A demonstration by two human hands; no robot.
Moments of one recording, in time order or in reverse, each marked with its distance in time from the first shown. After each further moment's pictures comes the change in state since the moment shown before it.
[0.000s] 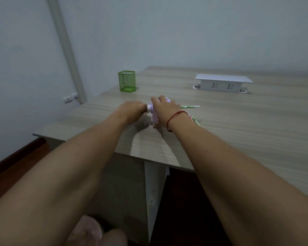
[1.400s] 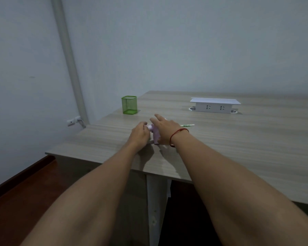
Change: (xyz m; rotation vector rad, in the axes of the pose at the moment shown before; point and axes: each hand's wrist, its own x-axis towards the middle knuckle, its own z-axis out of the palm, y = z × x) left_hand -0.023 0.044 0.001 -0.867 0.230 -0.486; right_hand -0.022 0.001 -0.030 0.007 -0.056 -0.150
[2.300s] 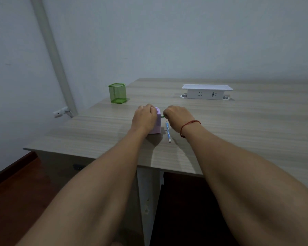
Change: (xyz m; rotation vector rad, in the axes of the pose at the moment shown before) left_hand 0.027 0.033 0.043 0.142 0.098 0.168; right_hand 0.000 0.066 0.019 -0.165 0.196 0.089
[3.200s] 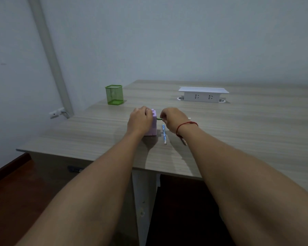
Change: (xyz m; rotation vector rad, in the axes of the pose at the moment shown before) left_hand -0.001 -0.005 0.004 -0.083 0.053 -0.035; right_hand 0.001 0.001 0.000 0.325 -0.066 0.183
